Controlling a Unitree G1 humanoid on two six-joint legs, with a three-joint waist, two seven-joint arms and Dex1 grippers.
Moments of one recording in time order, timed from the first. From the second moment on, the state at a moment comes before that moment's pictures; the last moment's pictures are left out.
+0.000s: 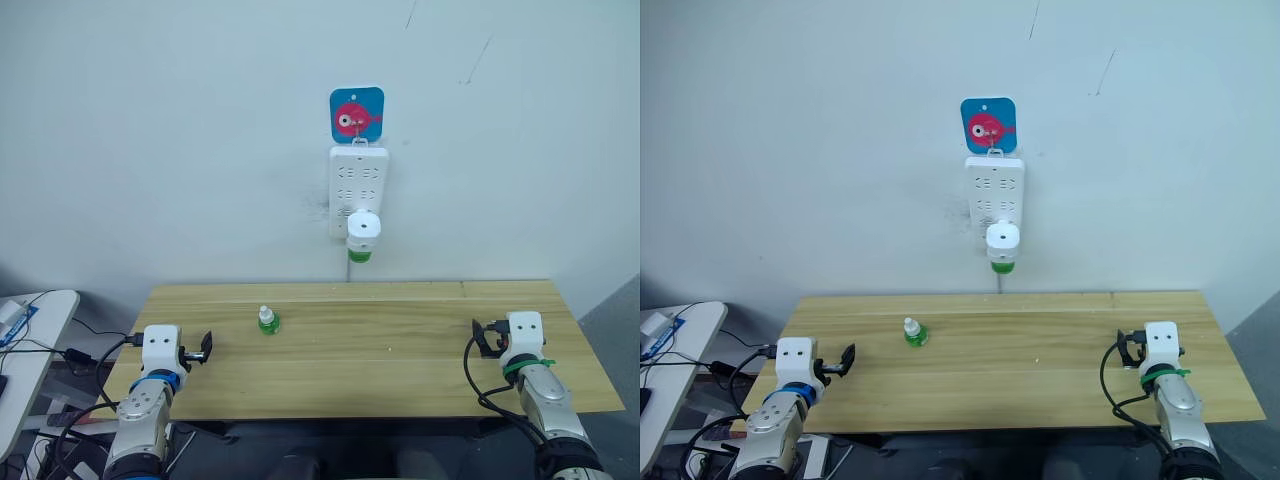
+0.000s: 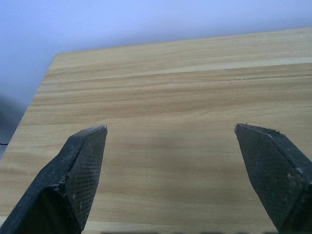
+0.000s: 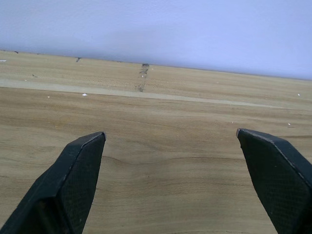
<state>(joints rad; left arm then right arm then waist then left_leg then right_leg) -0.07 0.40 0.28 0.66 -0.14 -0.16 -0.30 -0.10 -0.36 -0.18 0.63 0.10 -0.19 0.22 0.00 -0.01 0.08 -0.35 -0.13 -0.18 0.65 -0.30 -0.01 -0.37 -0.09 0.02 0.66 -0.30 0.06</state>
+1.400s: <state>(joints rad) -0.21 0.55 0.21 0.06 -0.43 0.29 -0.65 -0.23 -0.39 -0.09 -0.05 0.27 0.27 0.42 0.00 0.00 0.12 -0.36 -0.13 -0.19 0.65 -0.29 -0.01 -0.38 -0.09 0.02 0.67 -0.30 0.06</state>
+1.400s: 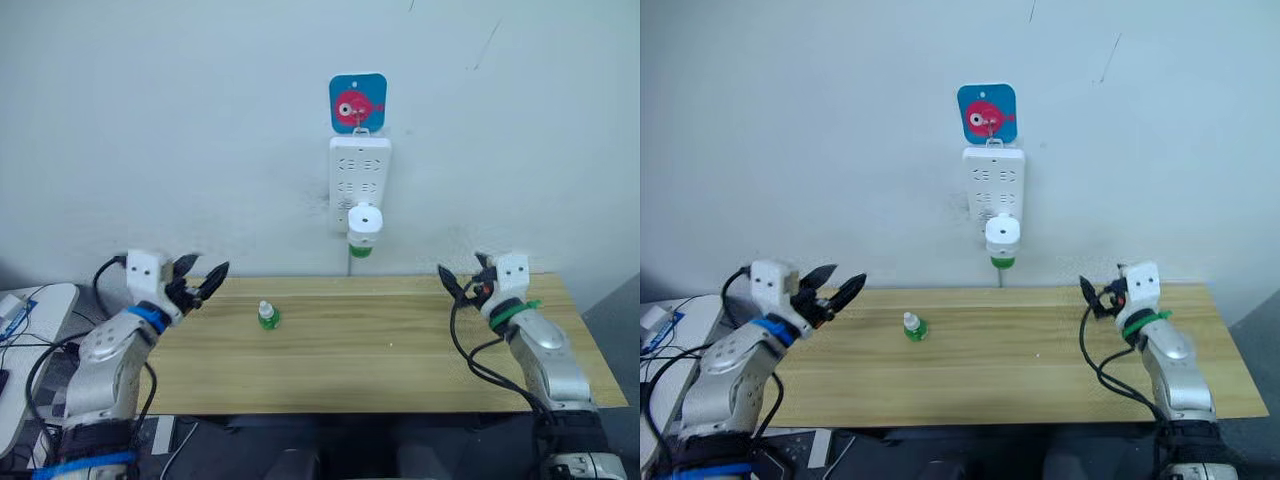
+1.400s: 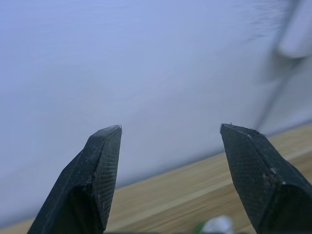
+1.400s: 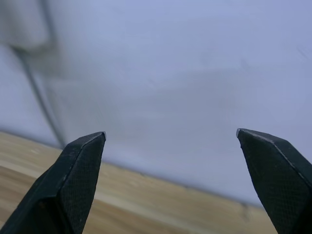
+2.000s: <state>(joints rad) -0.70 0.37 0.00 0.39 -0.33 0.23 -0.79 -0.39 -0.35 0.00 -0.35 0.45 0.62 0.46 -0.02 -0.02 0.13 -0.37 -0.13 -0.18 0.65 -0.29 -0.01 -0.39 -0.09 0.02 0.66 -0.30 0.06</state>
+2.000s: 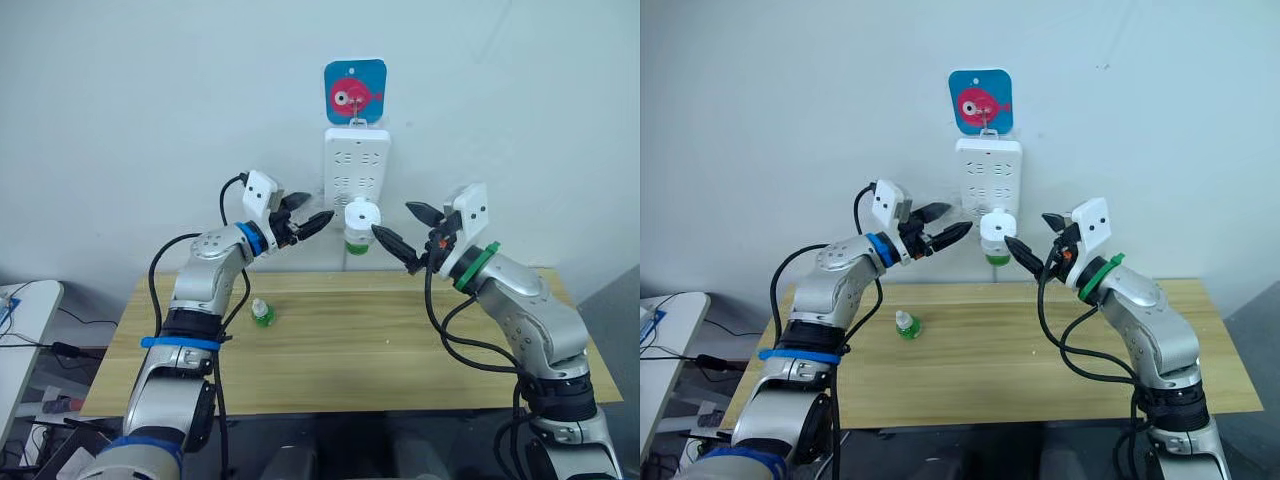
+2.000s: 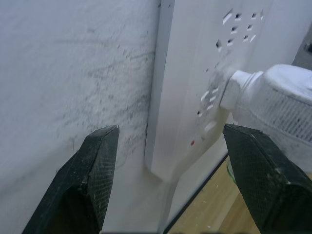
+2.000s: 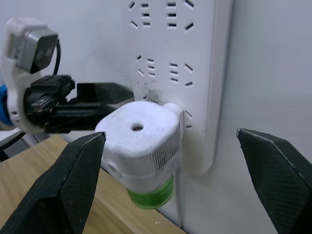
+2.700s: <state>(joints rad) -1.00 0.24 -0.03 0.92 -0.20 -0.07 -0.97 -0.24 -0.34 0.00 -0.39 0.38 0.58 0.38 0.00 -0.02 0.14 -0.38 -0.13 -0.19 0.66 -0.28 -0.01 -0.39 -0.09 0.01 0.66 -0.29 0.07</state>
